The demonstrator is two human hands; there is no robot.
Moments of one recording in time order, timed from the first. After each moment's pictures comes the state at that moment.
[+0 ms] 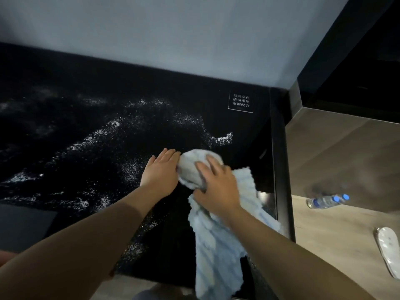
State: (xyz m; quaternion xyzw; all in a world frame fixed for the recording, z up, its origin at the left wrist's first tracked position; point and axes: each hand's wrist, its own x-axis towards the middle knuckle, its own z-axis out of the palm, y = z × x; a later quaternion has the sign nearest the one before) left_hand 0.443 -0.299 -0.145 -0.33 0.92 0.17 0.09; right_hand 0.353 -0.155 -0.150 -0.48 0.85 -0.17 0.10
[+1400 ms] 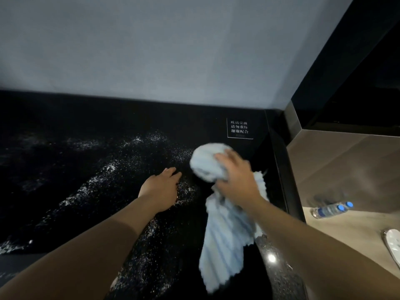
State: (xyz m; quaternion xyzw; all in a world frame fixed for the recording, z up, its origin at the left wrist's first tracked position) left_hand 0.400 -0.375 -0.133 -0.22 0.95 0.10 0.21; right_hand 0.259 -0.214 -0.135 -0.39 0.89 -0.23 0.10
